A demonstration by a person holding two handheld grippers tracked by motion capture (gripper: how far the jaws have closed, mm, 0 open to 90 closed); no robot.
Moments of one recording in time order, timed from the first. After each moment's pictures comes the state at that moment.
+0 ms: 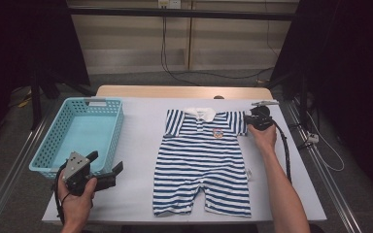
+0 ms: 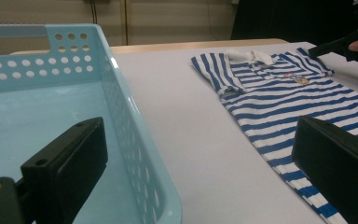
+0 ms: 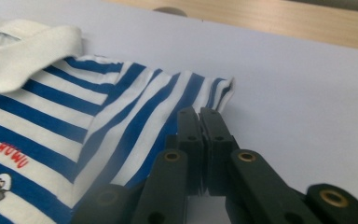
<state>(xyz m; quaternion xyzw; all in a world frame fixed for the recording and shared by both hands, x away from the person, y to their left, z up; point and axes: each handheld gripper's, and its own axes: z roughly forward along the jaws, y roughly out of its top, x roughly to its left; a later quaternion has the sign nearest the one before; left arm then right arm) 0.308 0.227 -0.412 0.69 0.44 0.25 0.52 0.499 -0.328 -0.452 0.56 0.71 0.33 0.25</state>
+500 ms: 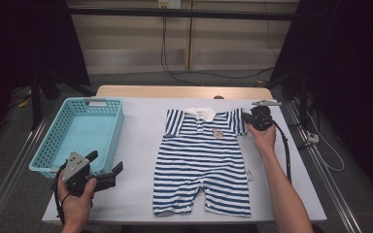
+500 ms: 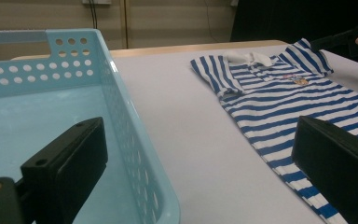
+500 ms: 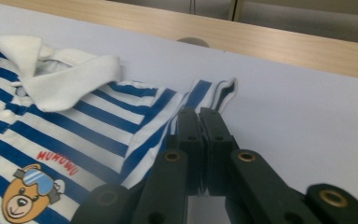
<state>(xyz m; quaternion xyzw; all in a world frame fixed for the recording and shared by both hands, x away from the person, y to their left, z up) 0.307 0.227 -0.411 0.69 0.43 0.26 0.52 0.487 -0.320 -0.439 0.54 0.71 0.37 0.26</state>
